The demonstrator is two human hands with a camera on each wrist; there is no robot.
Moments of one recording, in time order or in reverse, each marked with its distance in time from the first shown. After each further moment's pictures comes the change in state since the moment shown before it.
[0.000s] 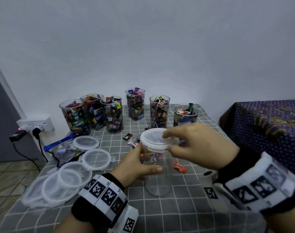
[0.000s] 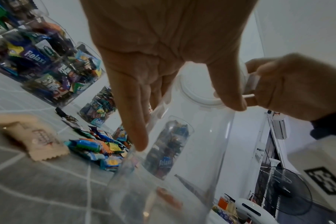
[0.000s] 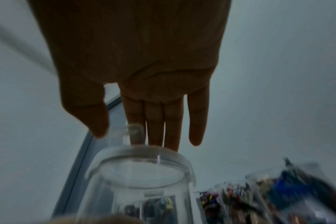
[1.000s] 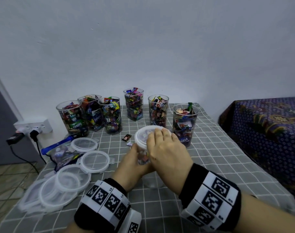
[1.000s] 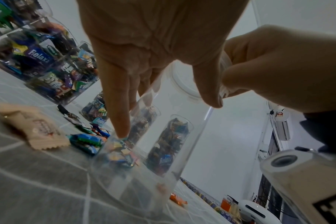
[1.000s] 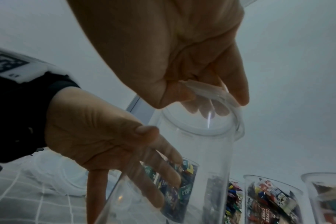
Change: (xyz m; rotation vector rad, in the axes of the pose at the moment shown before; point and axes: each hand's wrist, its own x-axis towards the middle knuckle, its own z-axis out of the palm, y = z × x) left_hand 0.001 0.000 0.006 0.016 0.192 0.086; right_hand 0.029 -0.038 0.083 -0.309 0.230 0.137
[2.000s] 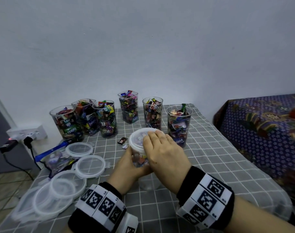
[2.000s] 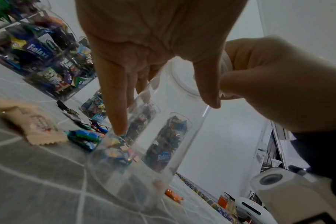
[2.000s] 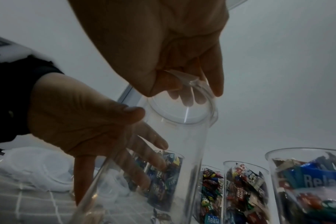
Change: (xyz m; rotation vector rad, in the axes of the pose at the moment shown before) left_hand -0.001 0.005 0.005 -0.051 -0.019 0.010; right_hand -0.010 0.012 0.001 0.009 0.108 -0.095
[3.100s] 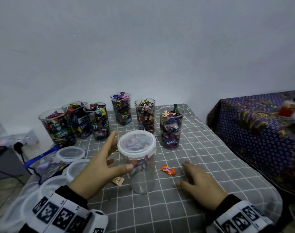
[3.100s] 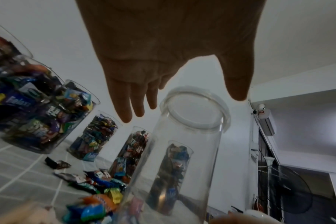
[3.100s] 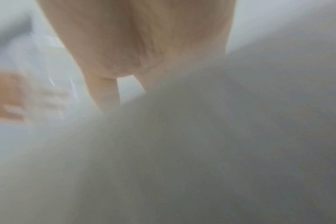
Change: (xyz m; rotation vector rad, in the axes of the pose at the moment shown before) left_hand -0.006 0.016 -0.047 0.217 -0.074 0.082; right_hand -0.092 0.083 0.020 0.497 -0.663 0.525
